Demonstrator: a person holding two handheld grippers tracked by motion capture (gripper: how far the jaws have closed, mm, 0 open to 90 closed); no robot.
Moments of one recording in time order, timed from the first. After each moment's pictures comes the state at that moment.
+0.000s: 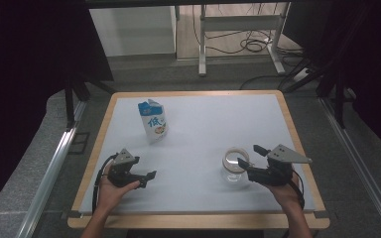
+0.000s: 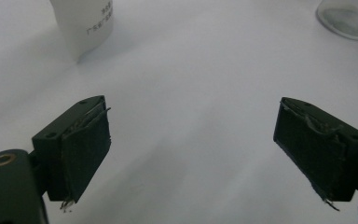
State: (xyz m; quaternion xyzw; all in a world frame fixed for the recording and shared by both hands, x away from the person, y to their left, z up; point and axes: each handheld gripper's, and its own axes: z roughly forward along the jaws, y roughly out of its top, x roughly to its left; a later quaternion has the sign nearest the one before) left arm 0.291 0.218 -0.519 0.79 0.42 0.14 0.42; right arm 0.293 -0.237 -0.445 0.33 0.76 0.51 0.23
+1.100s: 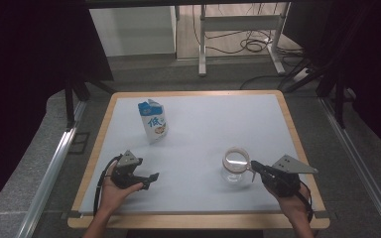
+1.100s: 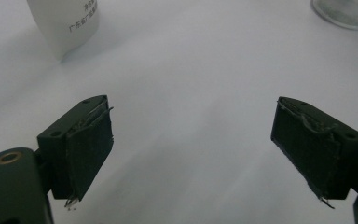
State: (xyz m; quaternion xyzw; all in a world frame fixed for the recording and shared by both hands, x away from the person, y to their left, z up) left arm 0.289 0.208 -0.521 0.80 0.40 0.14 0.41; right arm 0.272 -0.252 -0.454 0.34 0.78 0.47 0.24
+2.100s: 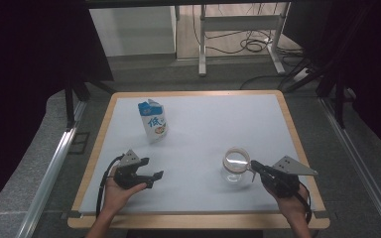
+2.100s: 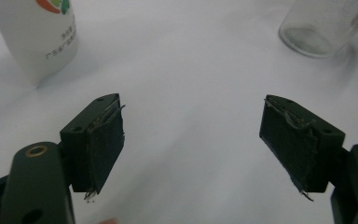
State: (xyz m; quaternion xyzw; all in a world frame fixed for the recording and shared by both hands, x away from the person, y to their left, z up) left arm 0.284 0.193 -0.511 0.79 0.39 0.13 0.45; right arm 0.271 -0.251 -0.459 0.35 0.77 0.48 0.24
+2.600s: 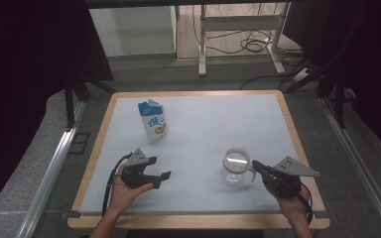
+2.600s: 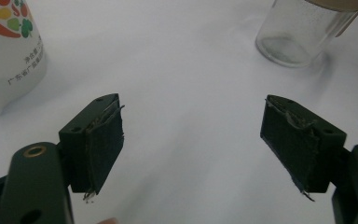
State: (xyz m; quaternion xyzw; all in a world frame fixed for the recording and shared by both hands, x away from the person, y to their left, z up) left arm 0.285 0.175 -0.503 0.80 0.37 0.13 0.46; right arm 0.269 -0.255 -0.459 0.35 0.76 0.48 0.25
